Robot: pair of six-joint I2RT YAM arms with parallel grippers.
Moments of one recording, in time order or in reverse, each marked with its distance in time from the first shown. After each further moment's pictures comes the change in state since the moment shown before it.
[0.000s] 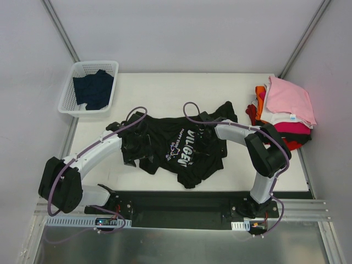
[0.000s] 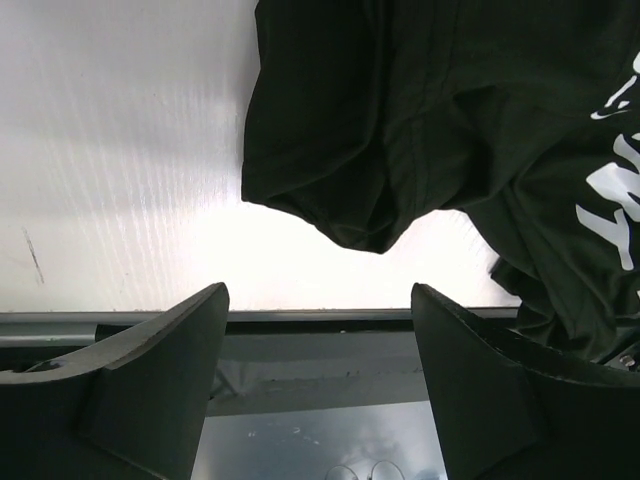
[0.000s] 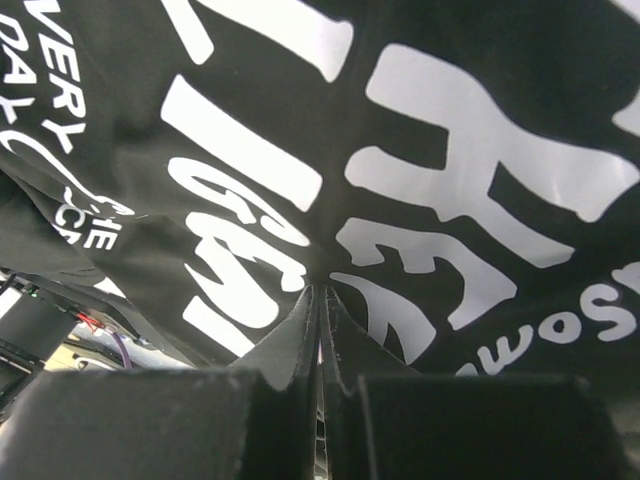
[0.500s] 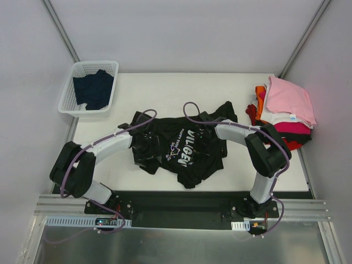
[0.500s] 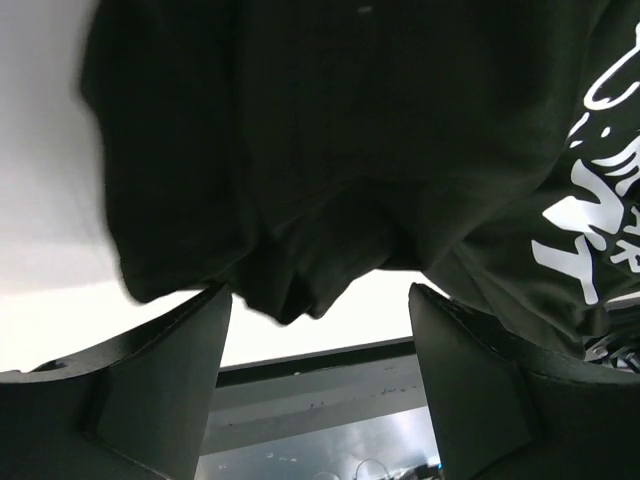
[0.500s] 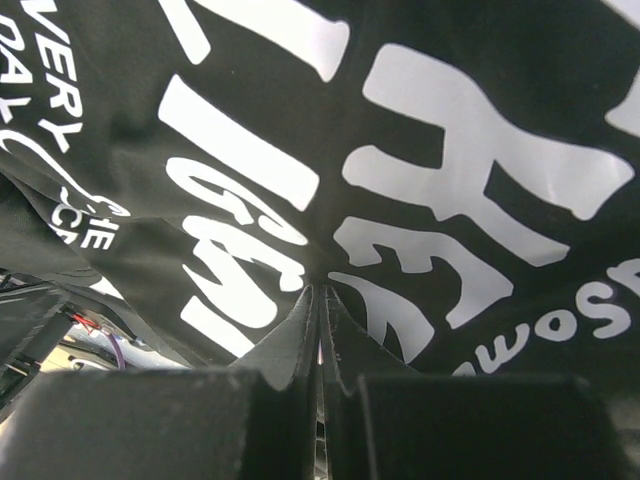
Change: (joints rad) left arm -0.024 0.150 -0.045 0.221 0.107 -0.019; right arm 0.000 -0.002 0.000 -0.004 0.006 -0.007
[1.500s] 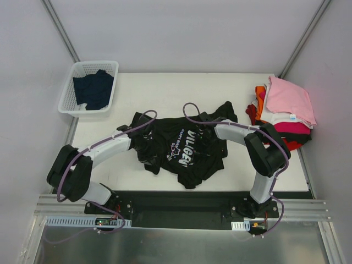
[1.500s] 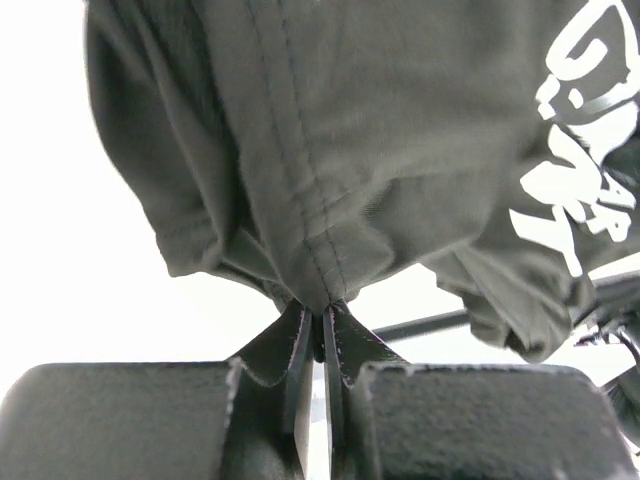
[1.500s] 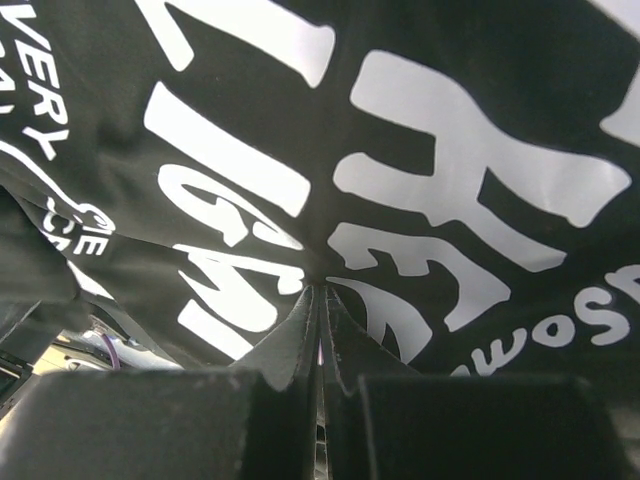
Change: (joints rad) left arm -0.032 0.006 -0.014 0.043 0.042 0.000; right arm 0.000 0.009 0.002 -0.016 0.003 -0.008
